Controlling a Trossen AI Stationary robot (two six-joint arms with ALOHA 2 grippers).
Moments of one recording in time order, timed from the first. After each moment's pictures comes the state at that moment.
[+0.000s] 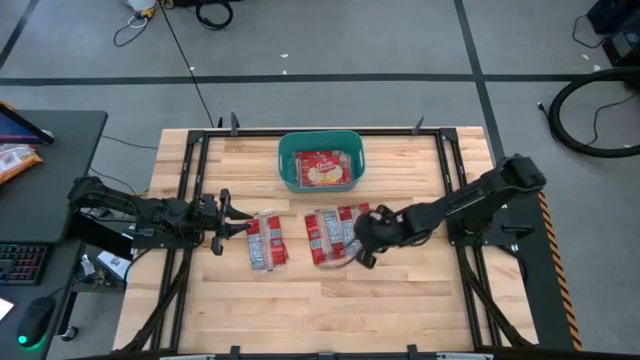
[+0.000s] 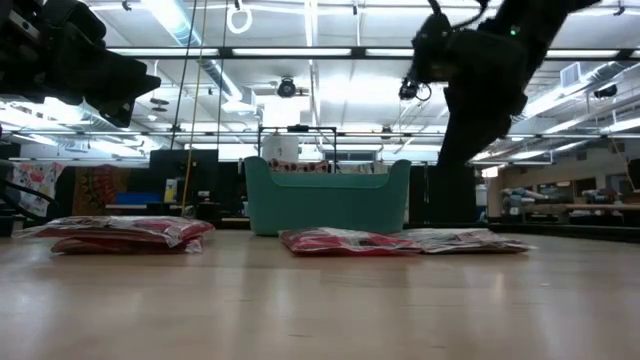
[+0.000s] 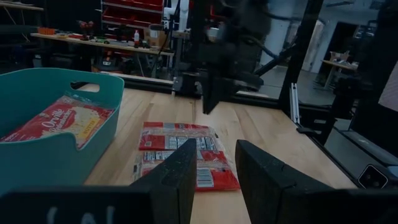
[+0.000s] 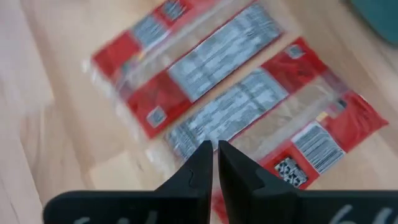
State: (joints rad) left arm -0.28 0.22 0.01 0.21 -0.30 -0.17; right arm 0.30 1.55 0.95 -0.51 0.32 0.71
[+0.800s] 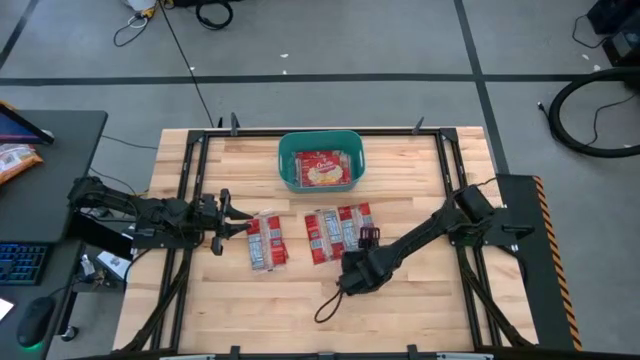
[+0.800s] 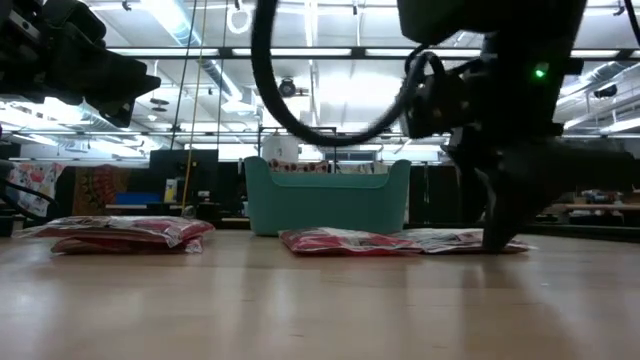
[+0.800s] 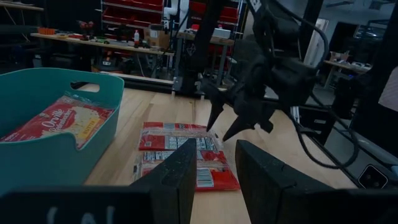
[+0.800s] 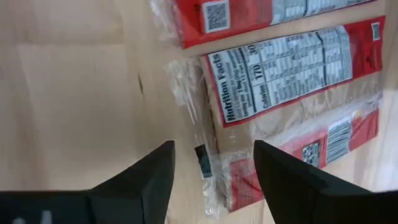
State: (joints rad) left arm -0.28 0.22 0.01 0.21 -0.30 -0.17; right arm 0.45 2.03 1.35 -1.00 0.41 0.51
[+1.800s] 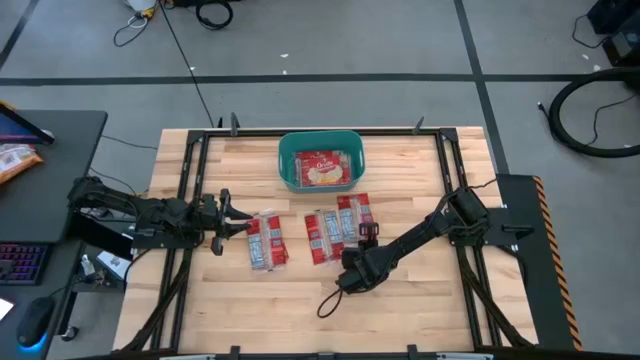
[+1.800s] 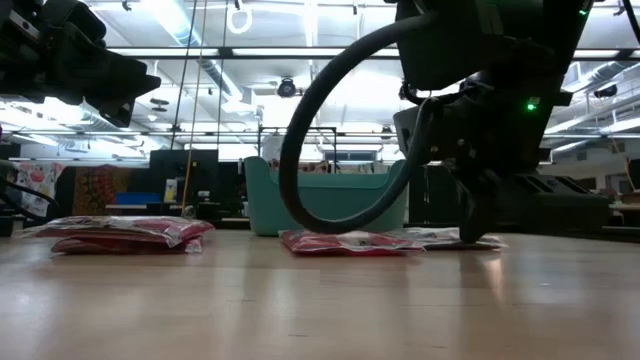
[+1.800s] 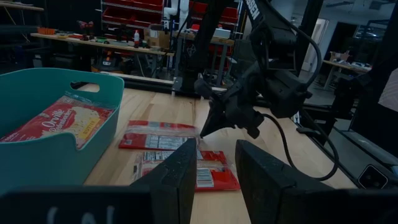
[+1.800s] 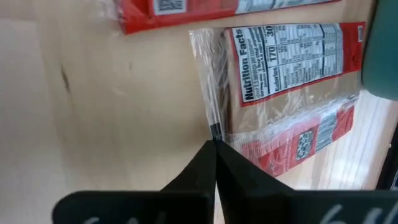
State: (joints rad) left arm -0.28 0.22 0.01 0.21 -0.30 -0.17; right arm 0.44 2.08 1.34 -1.03 0.54 0.49
